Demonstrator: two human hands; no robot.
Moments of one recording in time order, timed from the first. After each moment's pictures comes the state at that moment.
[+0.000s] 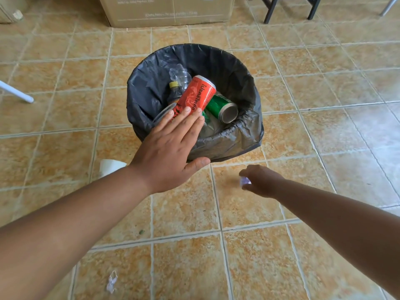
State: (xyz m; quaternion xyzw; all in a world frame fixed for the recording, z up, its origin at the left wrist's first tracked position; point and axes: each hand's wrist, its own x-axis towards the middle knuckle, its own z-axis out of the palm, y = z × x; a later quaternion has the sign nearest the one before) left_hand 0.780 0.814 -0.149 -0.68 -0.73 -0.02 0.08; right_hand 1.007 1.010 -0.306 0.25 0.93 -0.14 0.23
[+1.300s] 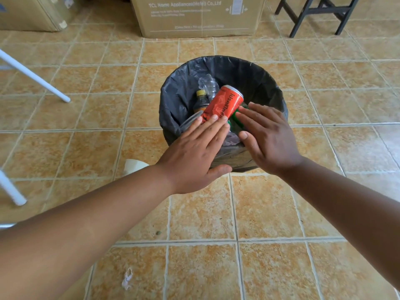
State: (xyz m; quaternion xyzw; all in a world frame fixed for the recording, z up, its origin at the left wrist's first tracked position) left_hand 0.772 0.807 -0.148 -0.70 -0.72 -0.02 0.06; right_hand 0.919 0.990 -0.167 0.12 0.96 -0.04 -0.24
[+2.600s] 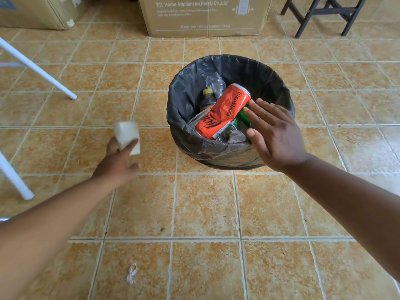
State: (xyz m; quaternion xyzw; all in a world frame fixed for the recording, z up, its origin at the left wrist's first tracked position) left_hand 0.639 0.684 -0.239 -0.31 -0.93 -0.14 -0.16; right_hand 0.918 0.991 -0.165 0.14 0.97 -0.03 -0.21
